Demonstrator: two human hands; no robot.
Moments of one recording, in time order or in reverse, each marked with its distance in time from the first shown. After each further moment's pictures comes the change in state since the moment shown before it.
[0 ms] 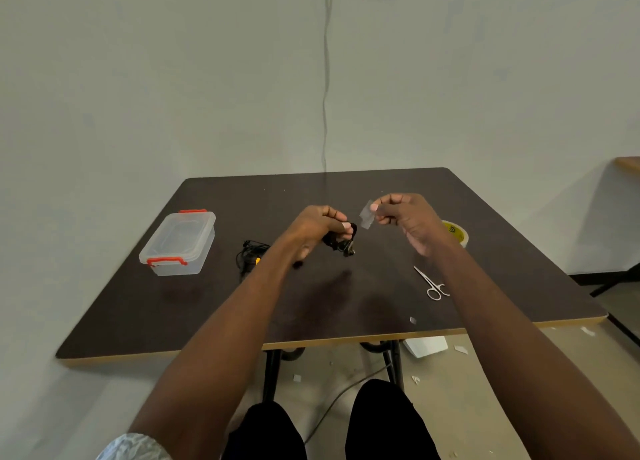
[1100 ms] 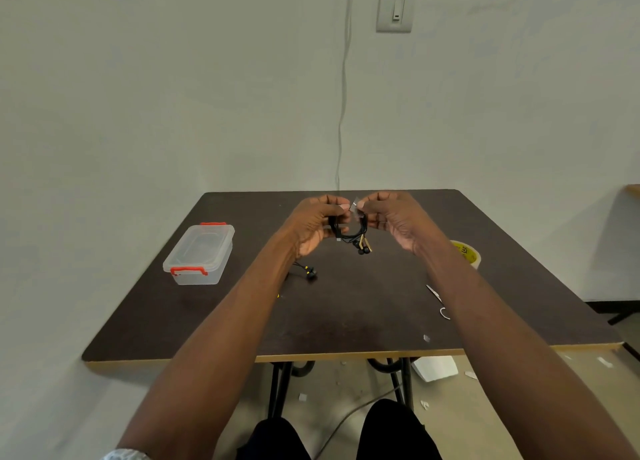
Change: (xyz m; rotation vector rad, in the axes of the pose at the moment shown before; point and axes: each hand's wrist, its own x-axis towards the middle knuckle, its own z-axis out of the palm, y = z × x) left_hand -0.033 0.046 -0.029 -0.227 -0.019 0.131; right_hand 0.003 -0.054 0.051 0.088 -0.079 0.038
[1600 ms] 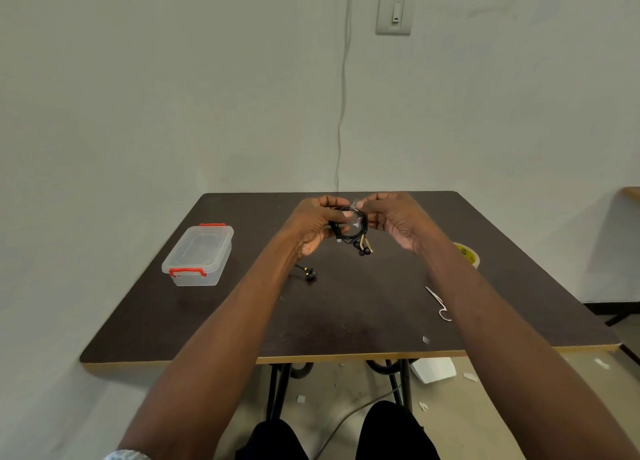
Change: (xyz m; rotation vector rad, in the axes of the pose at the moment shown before) left_hand 0.003 0.001 0.004 0.009 0.040 0.006; right_hand 0.004 -0.004 0.000 0.002 0.004 0.035
